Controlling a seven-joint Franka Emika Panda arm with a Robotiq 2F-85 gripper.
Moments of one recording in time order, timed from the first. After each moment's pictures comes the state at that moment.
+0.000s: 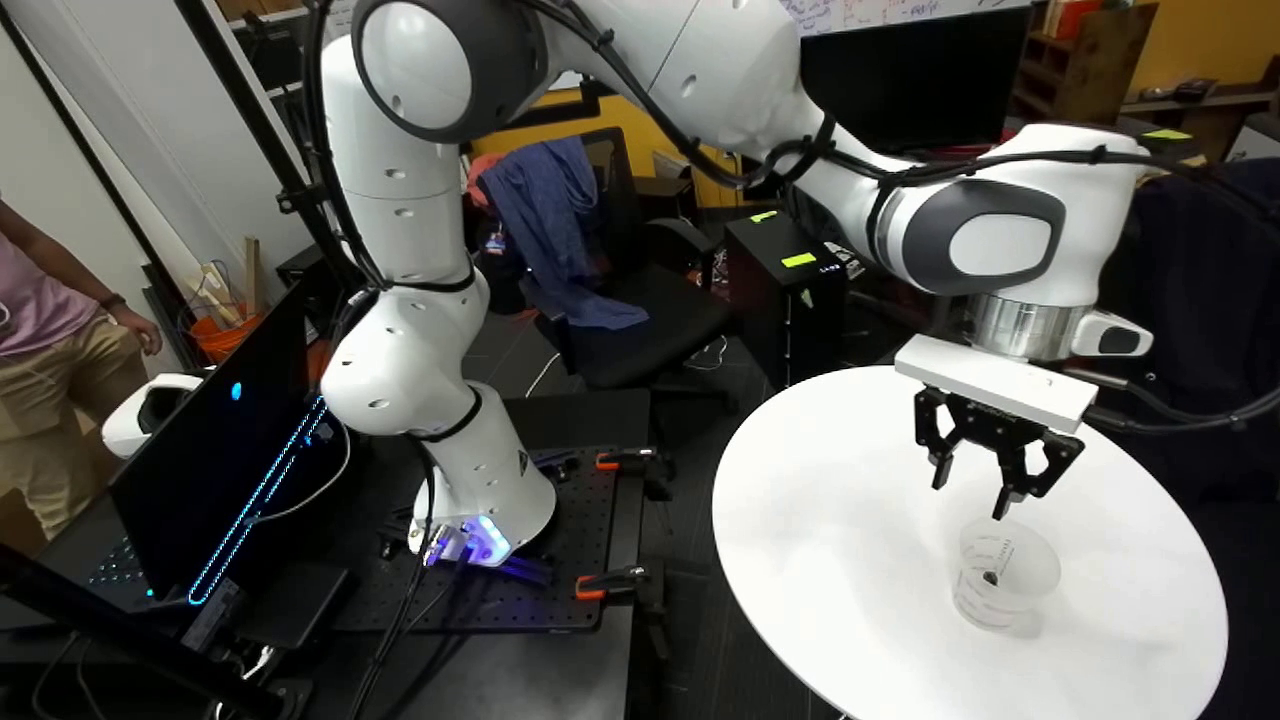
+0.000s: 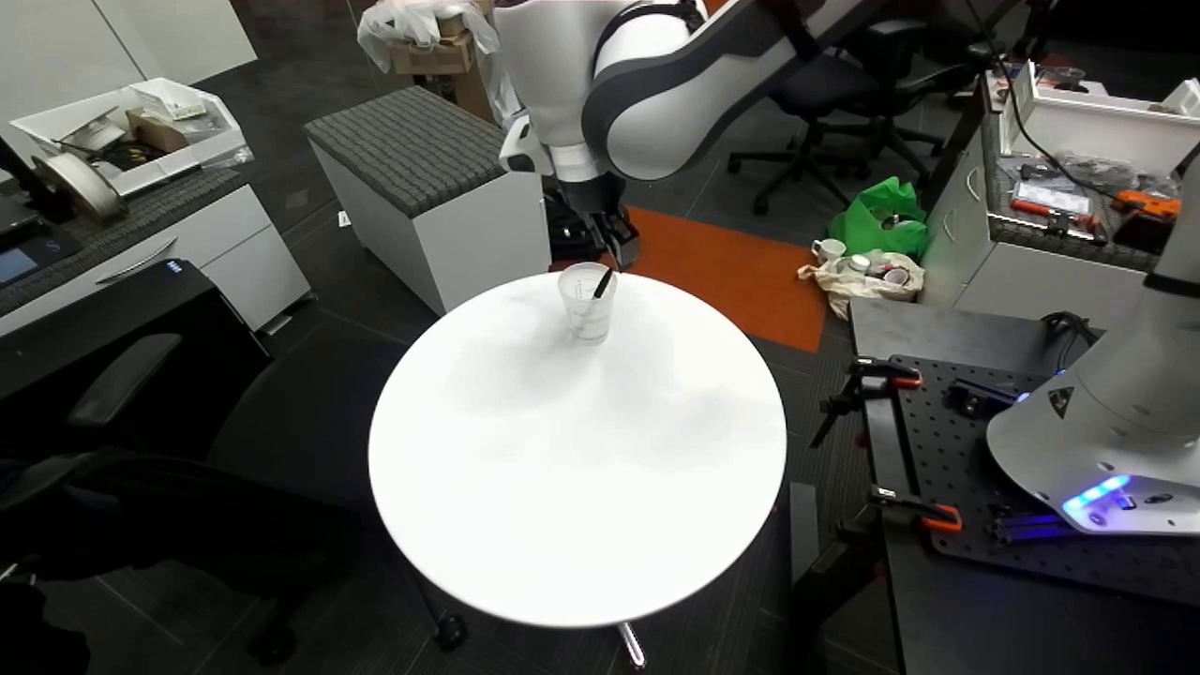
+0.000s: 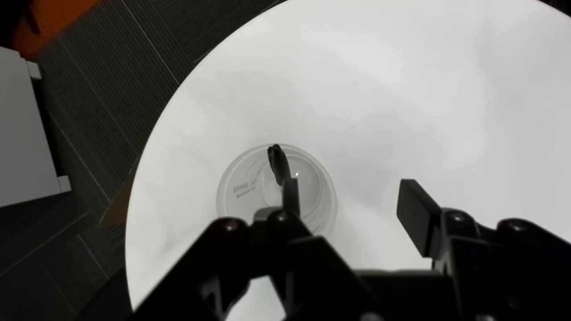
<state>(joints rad) -0.08 0.35 -0.03 -1.93 -0.32 2.16 -0.67</state>
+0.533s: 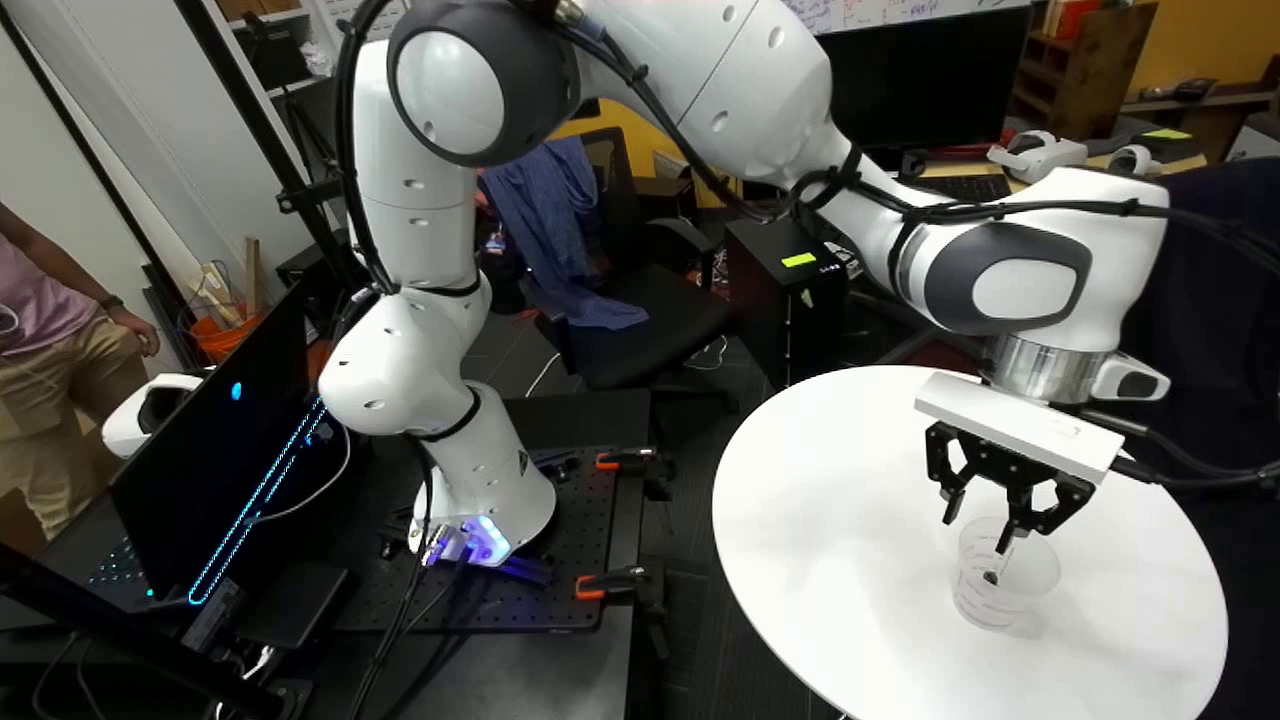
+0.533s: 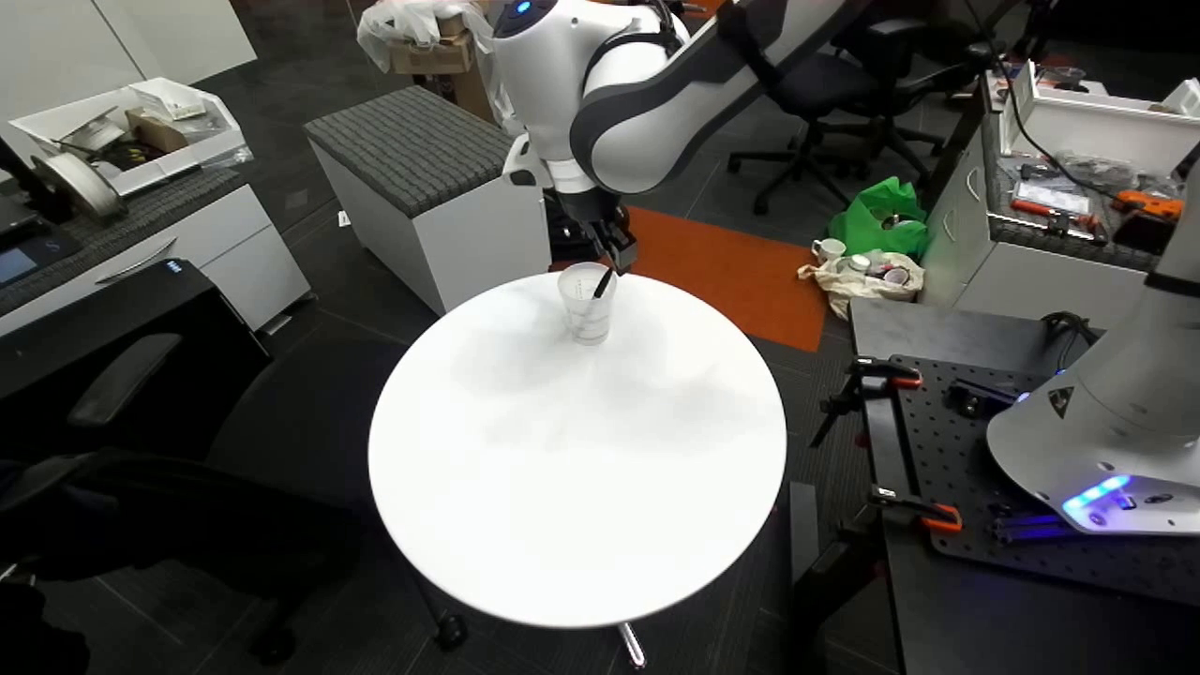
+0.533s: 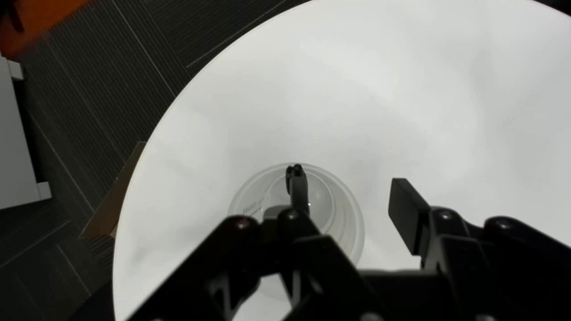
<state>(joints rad) -0.11 0.43 -0.03 -1.87 -0.32 2.16 -0.72</state>
